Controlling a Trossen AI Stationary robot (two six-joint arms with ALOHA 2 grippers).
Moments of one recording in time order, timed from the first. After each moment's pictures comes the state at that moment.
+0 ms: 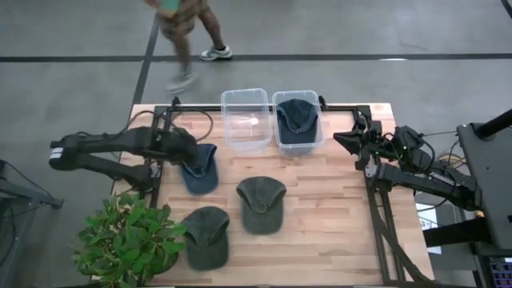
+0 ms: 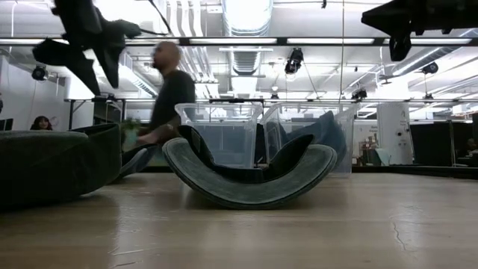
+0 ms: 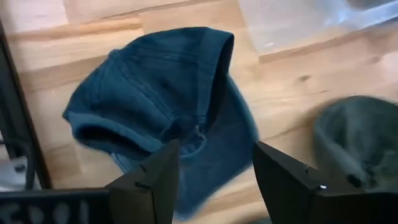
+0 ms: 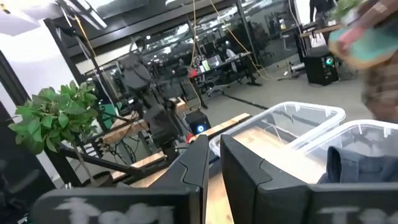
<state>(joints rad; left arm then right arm) 0.10 1.01 0.98 -1.16 -0.26 -1.20 -0.42 0.28 0.40 -0.01 -0.18 0.41</state>
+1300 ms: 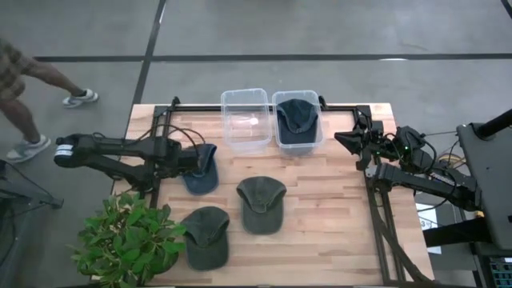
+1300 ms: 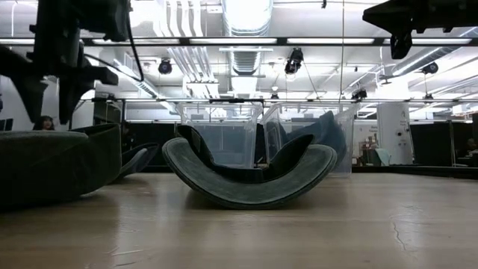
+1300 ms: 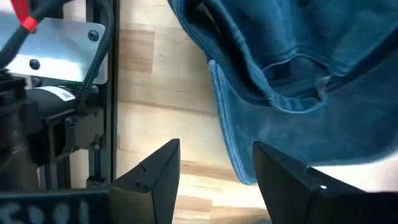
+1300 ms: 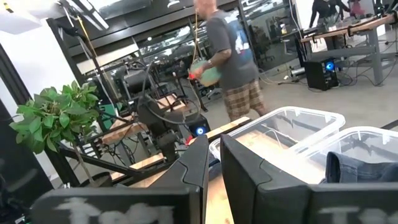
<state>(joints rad) 0.06 1.08 0.83 -1.31 -0.08 -1.65 -0.42 0.27 0.41 -0.02 -0.18 0.39</state>
